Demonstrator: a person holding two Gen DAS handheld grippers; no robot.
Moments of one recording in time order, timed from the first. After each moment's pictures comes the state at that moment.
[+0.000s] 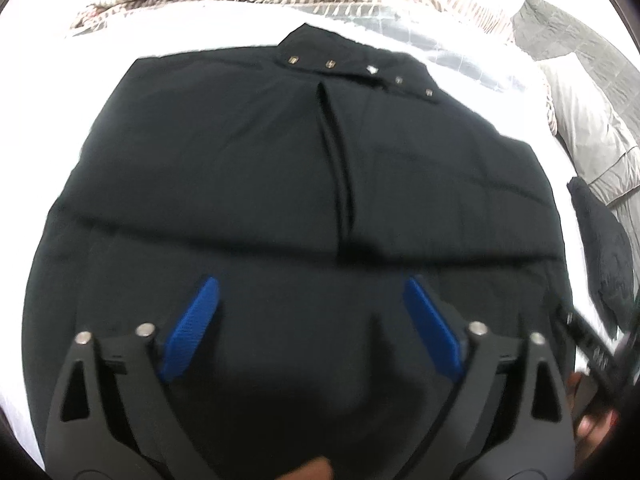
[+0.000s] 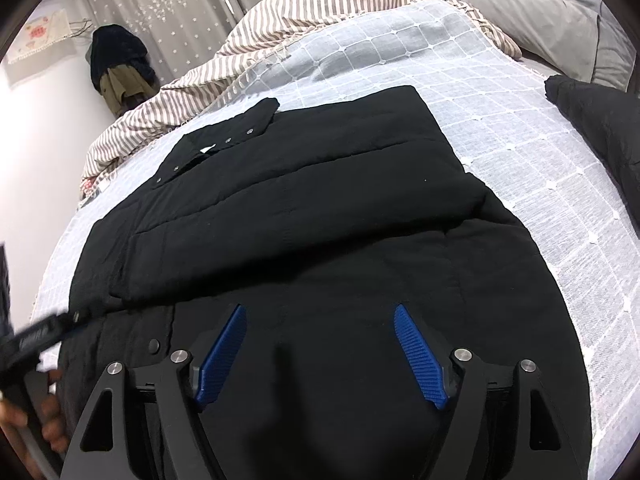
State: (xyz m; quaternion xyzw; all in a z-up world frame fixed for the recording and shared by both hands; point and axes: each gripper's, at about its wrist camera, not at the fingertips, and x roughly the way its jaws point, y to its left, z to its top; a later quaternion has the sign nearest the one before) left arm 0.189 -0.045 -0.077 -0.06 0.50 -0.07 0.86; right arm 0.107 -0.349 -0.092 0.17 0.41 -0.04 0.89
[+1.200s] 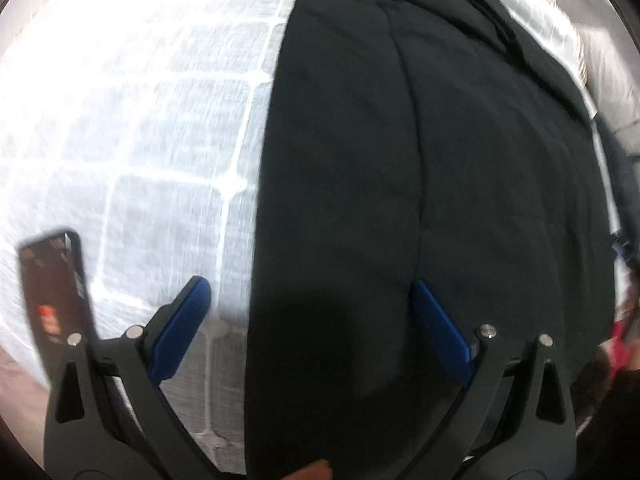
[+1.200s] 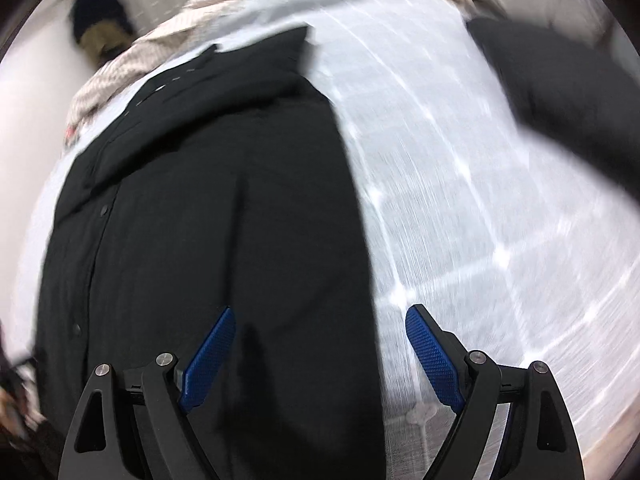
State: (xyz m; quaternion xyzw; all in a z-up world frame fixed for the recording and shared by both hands) left arm 0.020 0.162 -0.128 -0.07 0.61 -0.05 0.79; right arm -0.041 -0.465 -0.115 0.18 0.53 -0.04 0.83
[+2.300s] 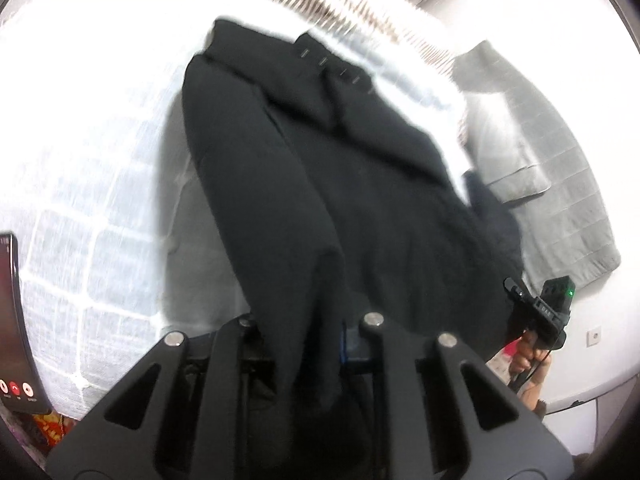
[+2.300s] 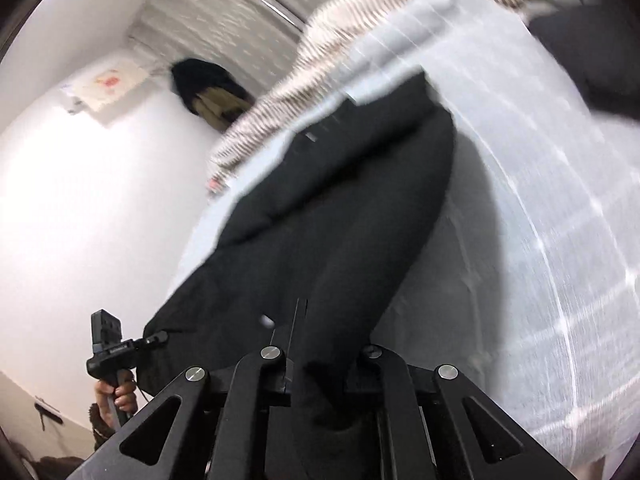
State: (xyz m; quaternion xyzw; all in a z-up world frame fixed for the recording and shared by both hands) left arm -0.041 0.113 -0.017 -0.21 0.48 -0.20 0.83; right arm -0.130 -0.431 -0.040 0.31 0.36 0.17 0.87
